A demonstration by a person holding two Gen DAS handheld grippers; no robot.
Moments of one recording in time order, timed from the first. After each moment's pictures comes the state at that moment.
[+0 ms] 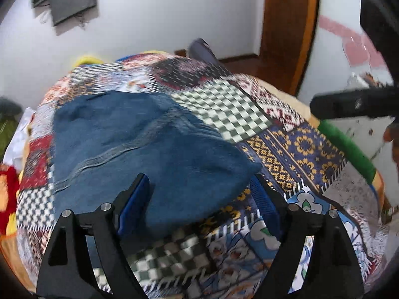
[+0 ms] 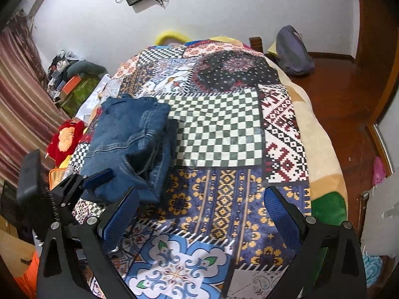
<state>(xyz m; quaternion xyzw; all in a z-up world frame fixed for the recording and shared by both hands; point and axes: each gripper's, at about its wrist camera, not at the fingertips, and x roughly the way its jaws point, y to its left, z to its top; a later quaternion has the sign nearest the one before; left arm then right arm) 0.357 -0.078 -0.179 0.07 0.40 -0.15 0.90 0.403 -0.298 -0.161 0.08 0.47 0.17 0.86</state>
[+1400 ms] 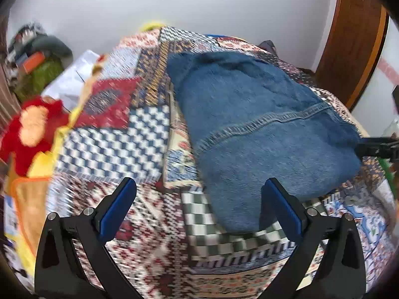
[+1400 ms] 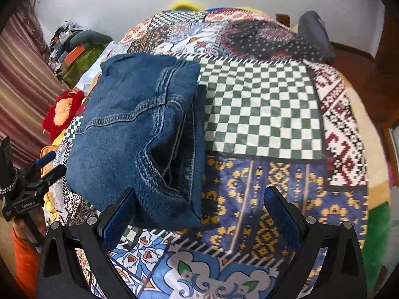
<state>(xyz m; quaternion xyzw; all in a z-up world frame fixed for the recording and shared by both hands) 0.355 0.107 -0.196 0.00 0.43 -0.01 0.90 0.439 -0.223 -0.219 0.03 0.53 0.20 0.82</state>
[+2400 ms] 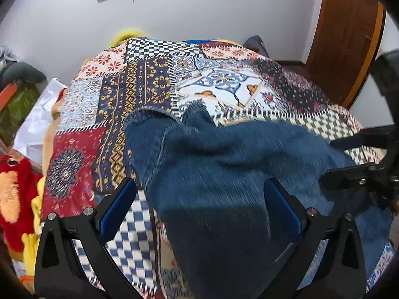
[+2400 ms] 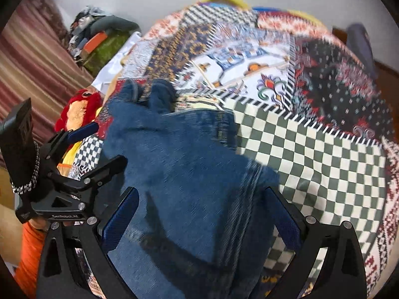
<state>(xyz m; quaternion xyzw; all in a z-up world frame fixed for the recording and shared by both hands) 0.531 0.099 -0.205 0.02 0.43 -0.06 0.90 0.589 -0.116 -0.224 0.02 0.56 0.29 0.78</state>
